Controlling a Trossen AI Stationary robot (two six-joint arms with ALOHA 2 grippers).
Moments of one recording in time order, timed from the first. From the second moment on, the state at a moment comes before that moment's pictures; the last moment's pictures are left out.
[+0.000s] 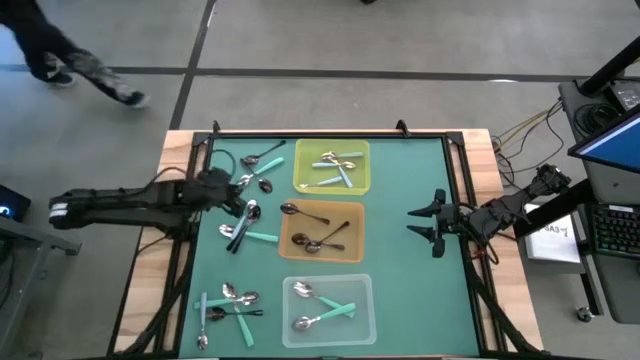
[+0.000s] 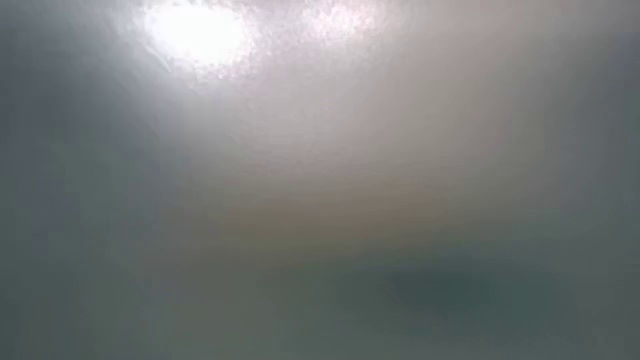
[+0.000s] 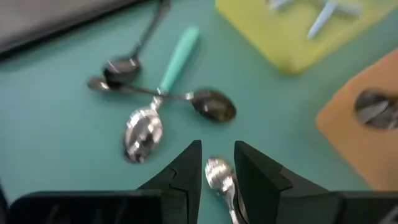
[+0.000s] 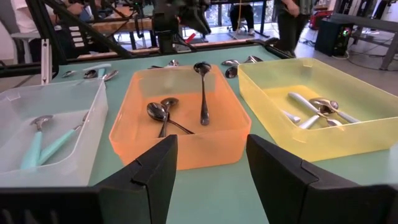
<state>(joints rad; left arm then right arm) 0.15 0.68 0.44 -0.67 -0.48 -0.64 0.51 0.17 0.09 -0.18 0.64 0.21</state>
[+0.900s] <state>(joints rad) 0.47 1.48 0.82 -0.53 -0.18 -0.75 0.51 0.17 0.09 -0.18 0.64 0.21</state>
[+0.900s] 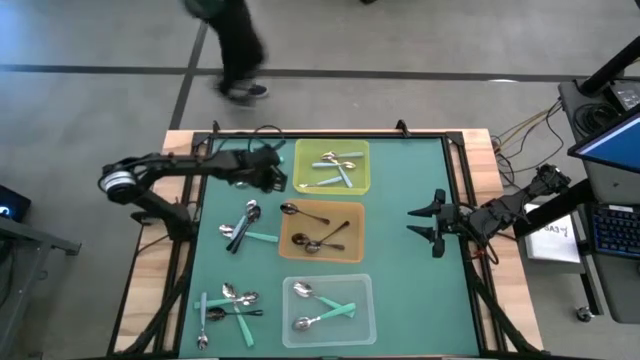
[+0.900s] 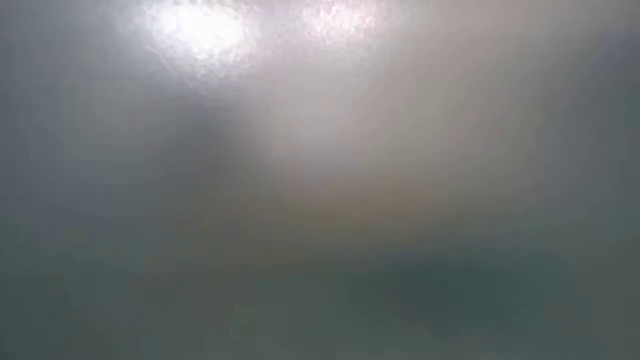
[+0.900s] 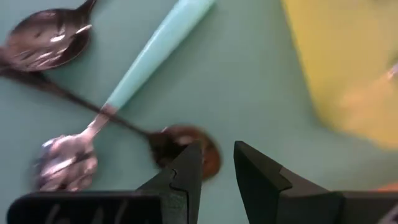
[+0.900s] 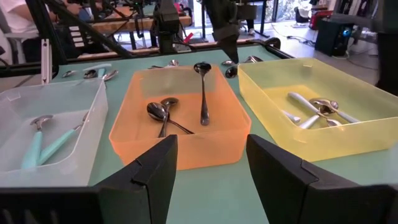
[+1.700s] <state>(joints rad) 0.62 1.53 0.84 -0.74 -0.16 0.76 0.51 0.17 0.09 -0.18 0.64 0.21</state>
